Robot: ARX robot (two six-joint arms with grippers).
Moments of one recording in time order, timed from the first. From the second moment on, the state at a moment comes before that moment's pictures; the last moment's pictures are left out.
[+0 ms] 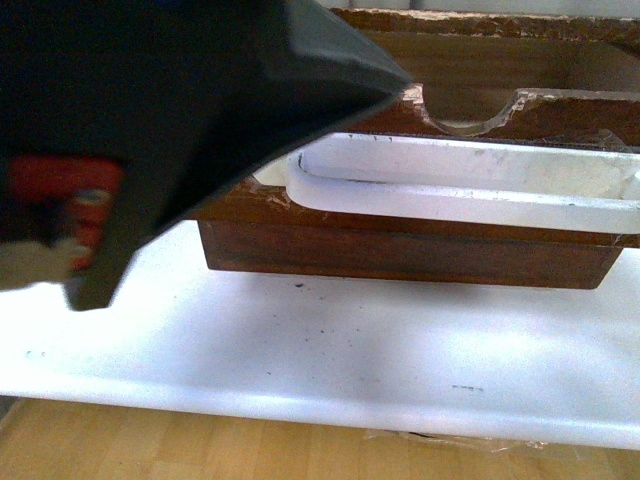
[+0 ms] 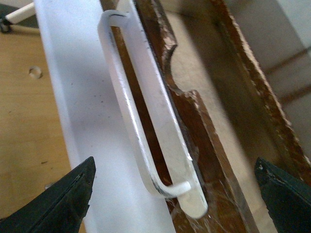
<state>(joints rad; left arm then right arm) -0.47 1.09 0.71 0.12 0.34 0.70 0.16 0.95 0.64 -0.20 -0.56 -0.98</state>
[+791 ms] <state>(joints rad) -0.39 0.23 0.01 0.05 -0.43 -0.08 -0.37 0.26 0.04 0.09 -0.72 -0.24</state>
